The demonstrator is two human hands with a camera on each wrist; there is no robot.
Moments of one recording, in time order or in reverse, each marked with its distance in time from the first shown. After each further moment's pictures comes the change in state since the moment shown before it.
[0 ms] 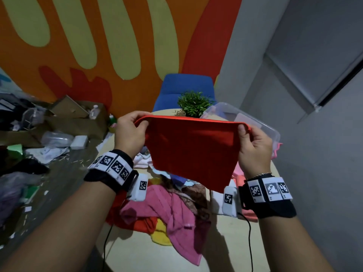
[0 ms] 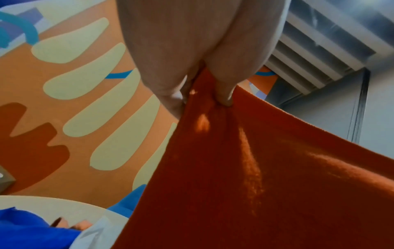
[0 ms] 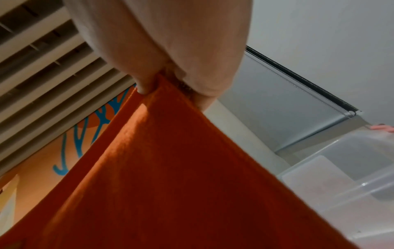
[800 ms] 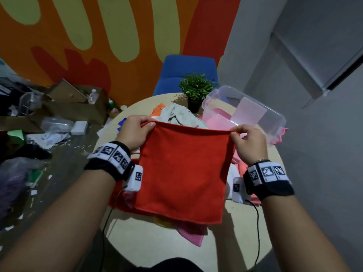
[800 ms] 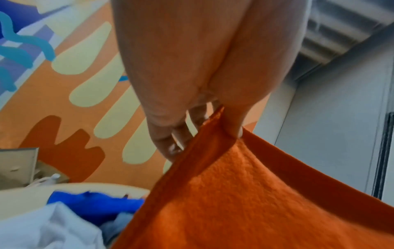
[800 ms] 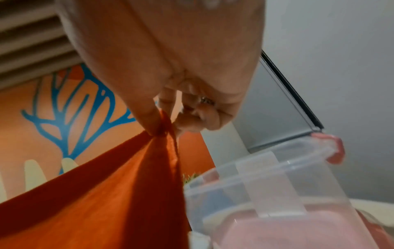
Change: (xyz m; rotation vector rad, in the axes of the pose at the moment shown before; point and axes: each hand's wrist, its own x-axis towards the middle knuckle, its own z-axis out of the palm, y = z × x) left_hand -0.005 -0.060 0.007 0.157 -0.355 -0.105; right_hand -0.002 0.049 -0.003 -0.453 -0.230 0.255
